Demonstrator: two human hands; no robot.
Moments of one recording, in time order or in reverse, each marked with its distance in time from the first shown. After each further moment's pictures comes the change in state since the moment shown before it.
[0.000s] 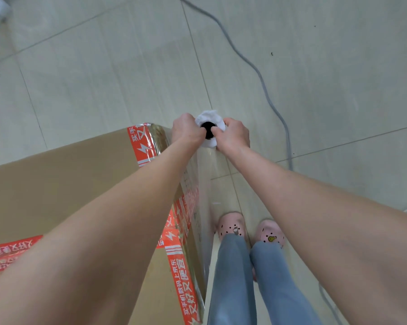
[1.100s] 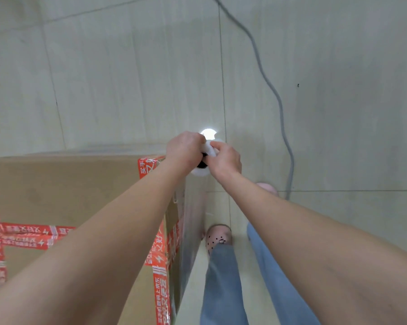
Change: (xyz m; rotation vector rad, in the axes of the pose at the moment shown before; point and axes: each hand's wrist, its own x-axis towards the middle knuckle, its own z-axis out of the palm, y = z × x) left_hand 0.024 0.034 -0.053 0.503 -0.148 0.098; right_hand 0.031 -0.063 -0.005 -0.172 -0.250 0.040
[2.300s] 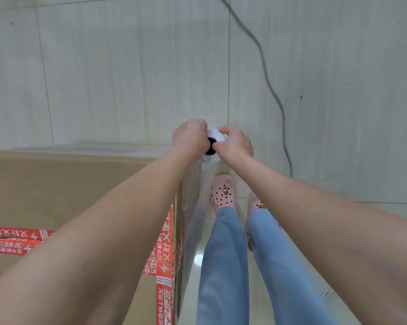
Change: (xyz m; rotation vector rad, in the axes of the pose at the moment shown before) left_hand 0.033 -0.025 -0.017 -0.116 0.091 -0.027; right_hand 0.026 -0.042 0.000 -0.190 0.078 -0.041
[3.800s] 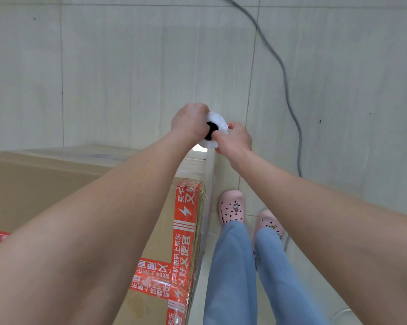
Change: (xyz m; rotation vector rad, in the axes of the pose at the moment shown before) left_hand 0.057 -0.058 -0.056 -0.174 0.066 -0.017; right_hand 0.038 -0.076 0.037 0.247 -0.005 0.030
